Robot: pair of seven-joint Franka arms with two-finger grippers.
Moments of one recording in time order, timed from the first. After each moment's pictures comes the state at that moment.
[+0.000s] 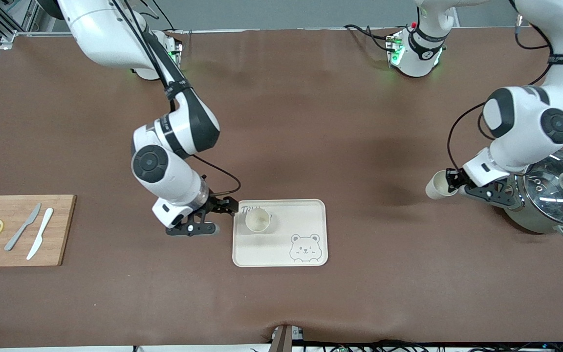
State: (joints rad) left arm 0.07 0.23 -0.10 -2.13 -0.11 2.43 0.35; right arm 0.45 0.63 0.01 -1.43 0.12 2.18 0.40
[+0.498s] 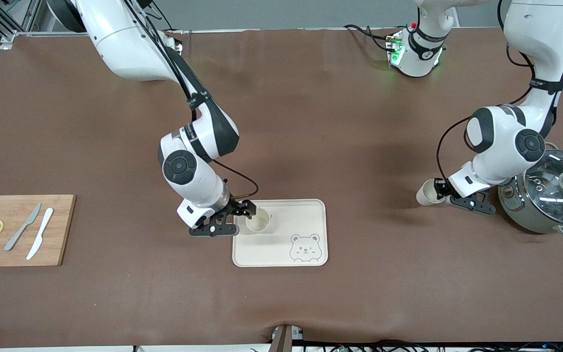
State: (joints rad) left arm 0.07 0.34 -0.10 -2.13 -0.11 2.52 0.35; right arm 0.49 0.72 0.01 -1.41 0.12 2.27 0.42
